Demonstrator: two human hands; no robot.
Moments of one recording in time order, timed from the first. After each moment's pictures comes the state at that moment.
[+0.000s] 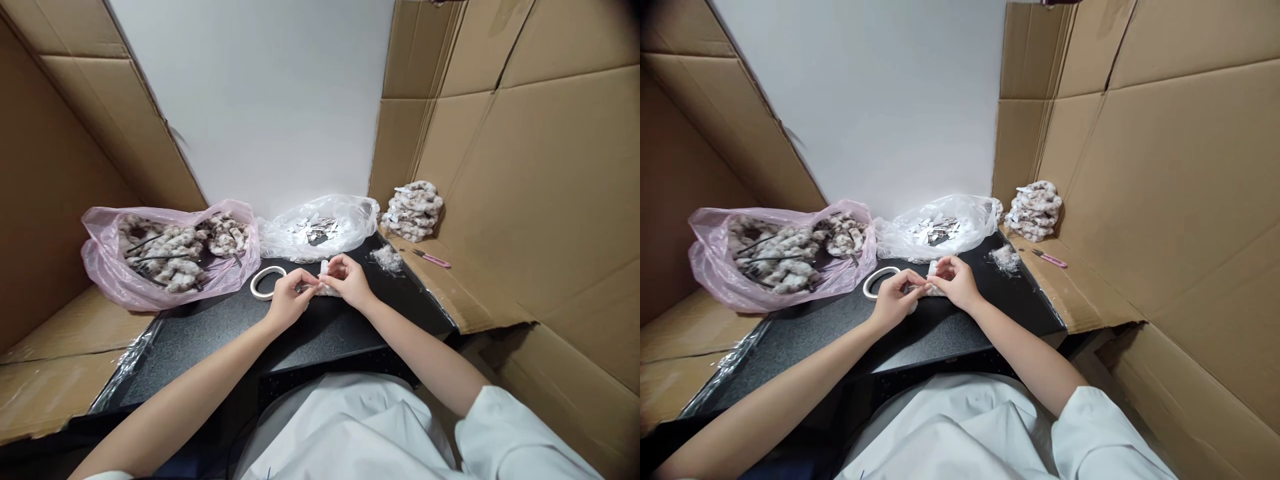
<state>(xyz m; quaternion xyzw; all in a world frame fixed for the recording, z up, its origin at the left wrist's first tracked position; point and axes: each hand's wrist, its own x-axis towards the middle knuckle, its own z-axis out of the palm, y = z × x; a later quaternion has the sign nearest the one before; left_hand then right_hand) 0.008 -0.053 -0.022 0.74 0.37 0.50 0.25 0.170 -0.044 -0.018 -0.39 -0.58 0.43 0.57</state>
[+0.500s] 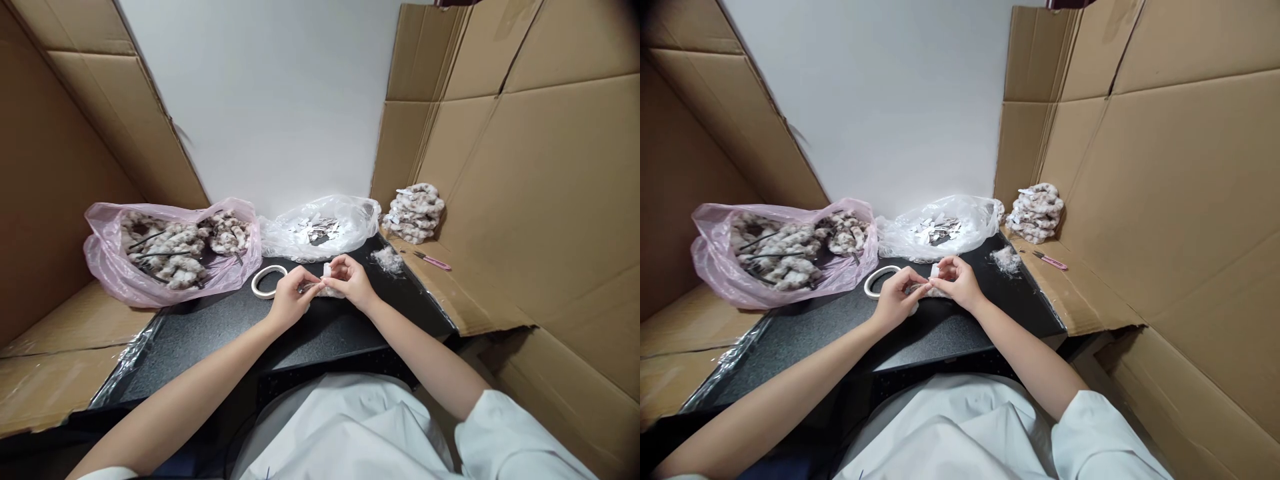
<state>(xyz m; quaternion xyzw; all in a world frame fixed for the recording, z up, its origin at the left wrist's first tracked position) 0.009 -0.055 -0.020 0.76 0.38 0.50 0.18 0.177 -0.045 -0.018 -0.37 -0.59 0.47 0.54</state>
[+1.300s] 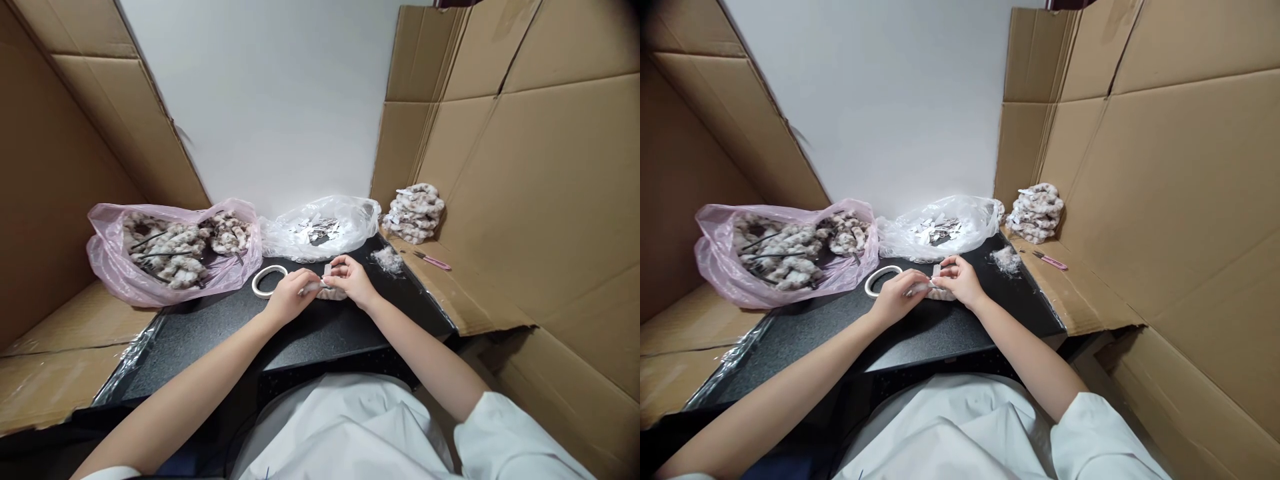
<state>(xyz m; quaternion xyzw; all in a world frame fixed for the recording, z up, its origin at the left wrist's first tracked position) -0.002 -0.045 -0.021 0.85 0.30 0.42 0.06 0.178 -0.040 -0.021 -0.39 -0.51 0.55 0.53</state>
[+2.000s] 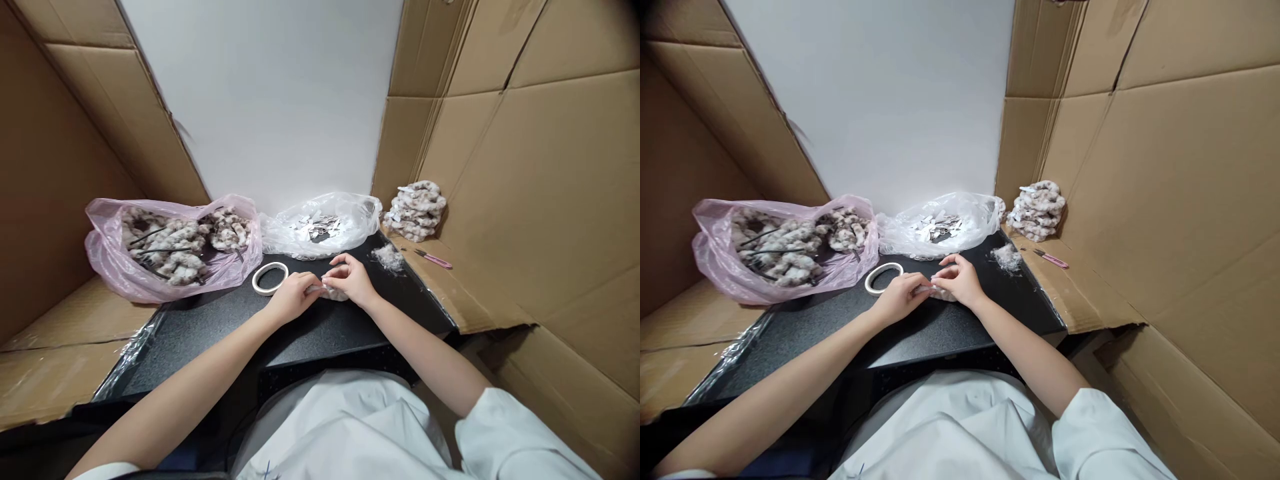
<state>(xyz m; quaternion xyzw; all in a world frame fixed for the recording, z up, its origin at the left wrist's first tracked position) -0.001 -0.046 -0.019 0.88 0.36 0.30 0.10 0.177 -0.040 -0.029 -0.40 -0.57 0.48 0.53</state>
